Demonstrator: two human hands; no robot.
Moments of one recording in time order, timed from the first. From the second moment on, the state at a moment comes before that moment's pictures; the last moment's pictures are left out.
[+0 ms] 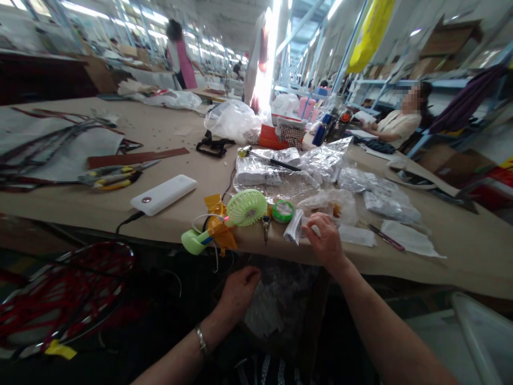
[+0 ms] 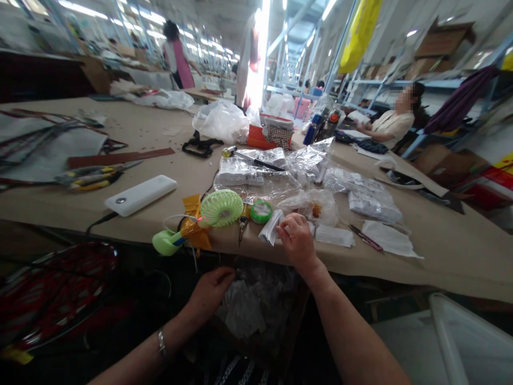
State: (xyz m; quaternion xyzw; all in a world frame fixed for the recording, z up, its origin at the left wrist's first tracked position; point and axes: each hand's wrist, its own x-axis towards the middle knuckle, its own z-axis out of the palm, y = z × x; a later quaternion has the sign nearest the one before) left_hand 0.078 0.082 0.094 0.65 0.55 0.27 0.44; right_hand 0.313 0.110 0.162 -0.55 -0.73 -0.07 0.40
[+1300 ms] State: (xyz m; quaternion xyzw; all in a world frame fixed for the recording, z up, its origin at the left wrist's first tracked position) left_hand 0.144 0.074 0.134 0.26 0.43 0.33 0.80; right_hand 0.319 0.051 0.134 -0.58 -0.75 -0.09 0.31
